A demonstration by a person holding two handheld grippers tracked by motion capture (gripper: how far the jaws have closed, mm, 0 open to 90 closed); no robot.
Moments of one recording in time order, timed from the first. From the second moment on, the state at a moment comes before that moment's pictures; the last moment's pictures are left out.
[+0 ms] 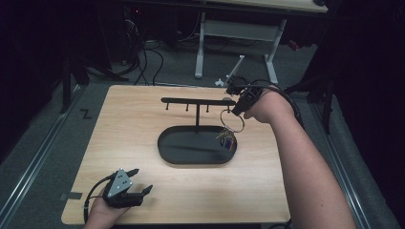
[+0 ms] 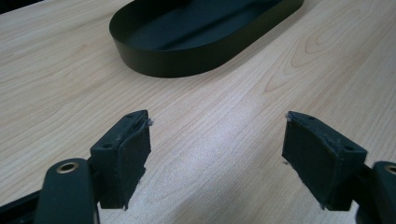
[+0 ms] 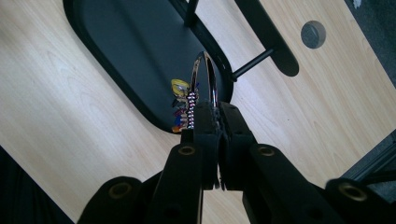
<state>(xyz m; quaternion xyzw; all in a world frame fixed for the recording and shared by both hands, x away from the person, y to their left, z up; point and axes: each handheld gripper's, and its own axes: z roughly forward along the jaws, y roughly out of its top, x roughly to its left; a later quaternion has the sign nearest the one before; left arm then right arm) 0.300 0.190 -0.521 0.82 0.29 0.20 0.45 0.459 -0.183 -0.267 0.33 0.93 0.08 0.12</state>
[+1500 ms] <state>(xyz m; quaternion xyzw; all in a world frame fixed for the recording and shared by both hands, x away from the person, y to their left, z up) 0.300 0.187 -0.523 0.83 0.28 0.20 0.43 0.488 -0.189 -0.289 0.37 0.91 0.11 0.14</state>
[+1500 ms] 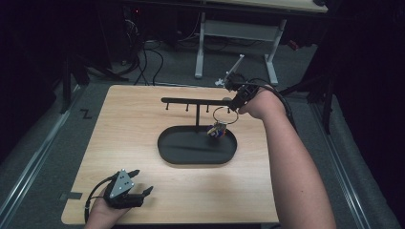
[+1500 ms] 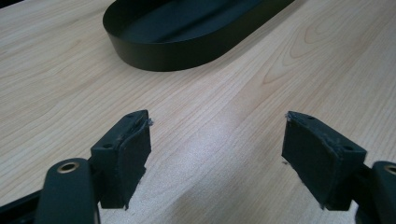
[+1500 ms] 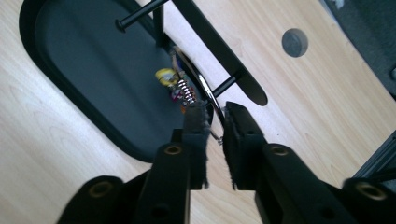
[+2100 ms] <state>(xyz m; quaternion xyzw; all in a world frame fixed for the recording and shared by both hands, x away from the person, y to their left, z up) 0.304 0.183 -0.524 0.83 0.27 0.20 0.44 0.463 -0.217 -0.324 0.42 0.88 0.18 0.15</state>
